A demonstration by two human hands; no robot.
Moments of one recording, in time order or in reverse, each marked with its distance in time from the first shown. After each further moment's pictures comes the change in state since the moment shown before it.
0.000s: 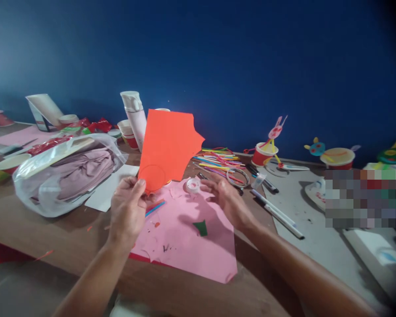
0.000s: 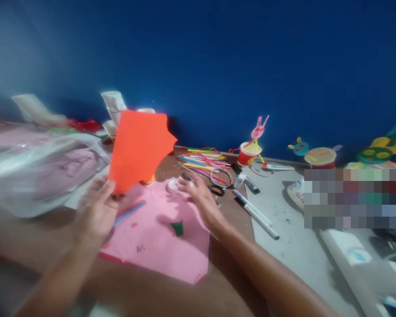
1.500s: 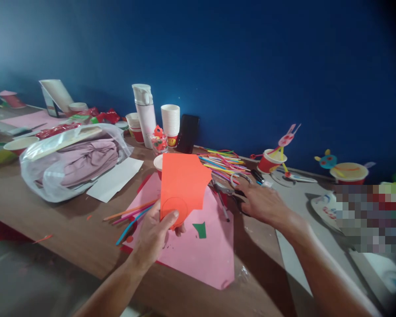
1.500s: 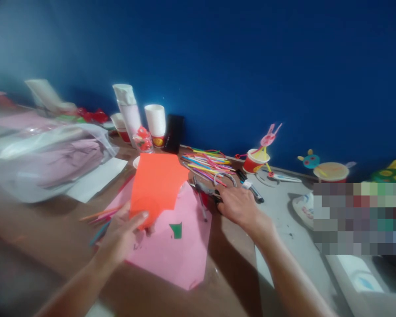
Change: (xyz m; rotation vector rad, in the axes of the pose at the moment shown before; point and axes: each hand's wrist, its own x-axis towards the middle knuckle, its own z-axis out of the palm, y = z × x) left_hand -0.054 -0.021 0.011 0.310 -0.143 -0.352; right_hand 0.005 -0.041 -0.062 -1.752 -0.235 0.193
